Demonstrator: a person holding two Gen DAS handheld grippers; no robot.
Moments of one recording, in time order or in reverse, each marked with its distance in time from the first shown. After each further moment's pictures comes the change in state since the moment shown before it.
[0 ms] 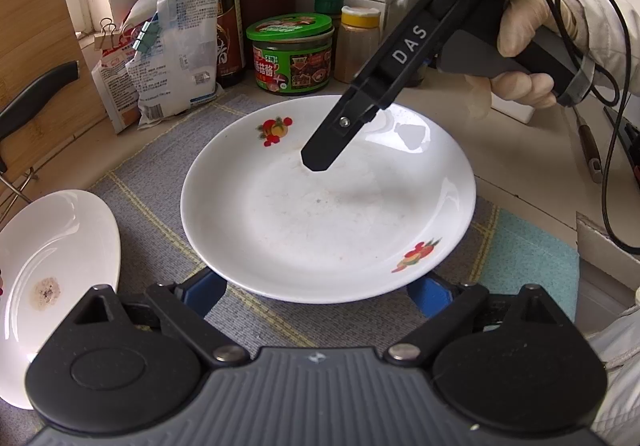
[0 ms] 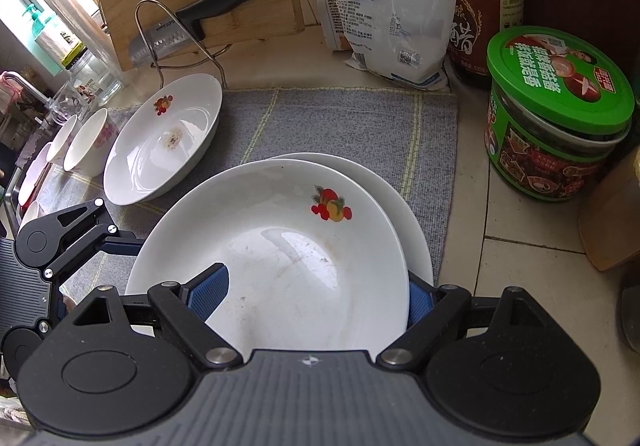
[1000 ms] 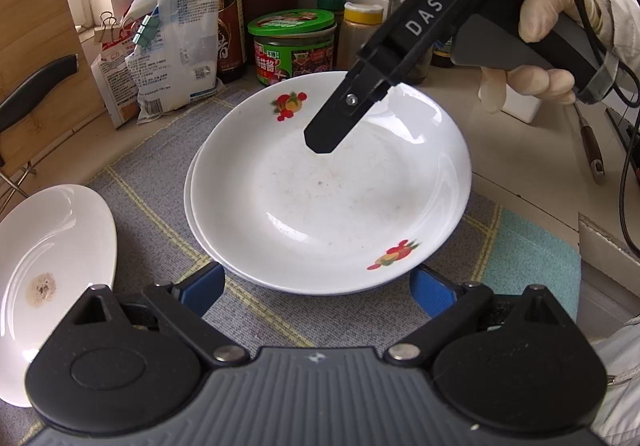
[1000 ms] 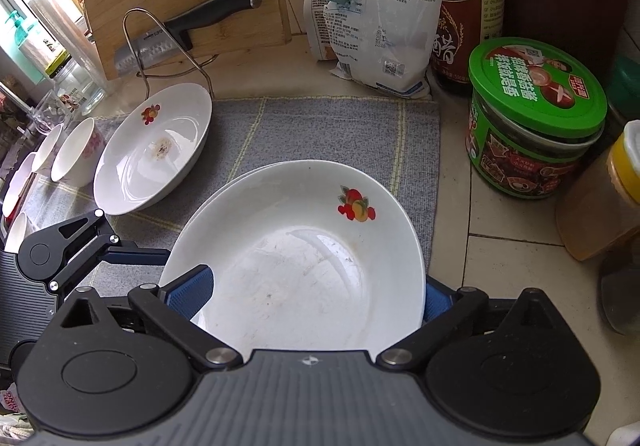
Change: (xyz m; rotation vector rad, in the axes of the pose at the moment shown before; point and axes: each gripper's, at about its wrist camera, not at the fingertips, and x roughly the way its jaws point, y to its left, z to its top) left arm 0.003 0.000 -0.002 -0.011 0.005 0.000; right arm -0.009 0.009 0.001 0.022 -0.017 -0.071
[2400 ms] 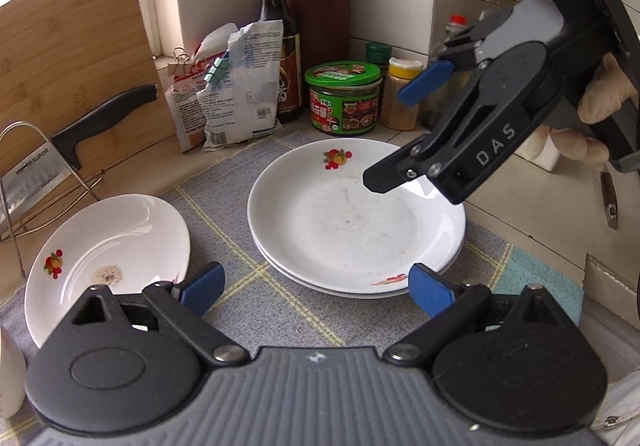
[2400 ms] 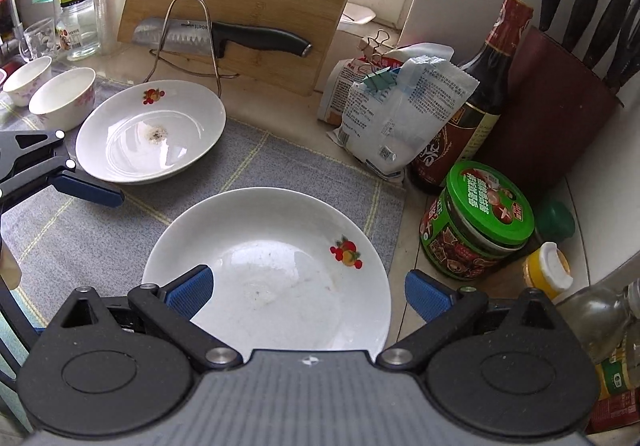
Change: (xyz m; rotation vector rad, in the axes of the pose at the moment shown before) left arm -0.046 -0.002 -0.012 -0.103 -0.135 0.144; right arm -0.034 0.078 -0.023 -0.322 -0.167 -0.324
